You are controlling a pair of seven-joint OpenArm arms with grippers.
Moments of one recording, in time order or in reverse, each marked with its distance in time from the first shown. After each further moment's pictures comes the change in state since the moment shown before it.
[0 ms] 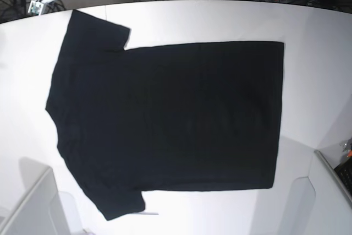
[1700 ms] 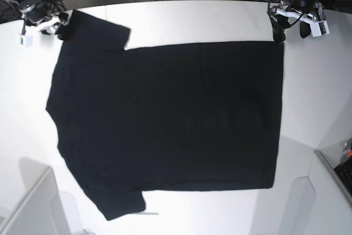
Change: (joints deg) left arm -14.8 -1.3 -8.1 3.1 -24.7 -6.4 16.8; right arm 29.9 5.6 25.5 -23.5 27.4 39.0 -31.3
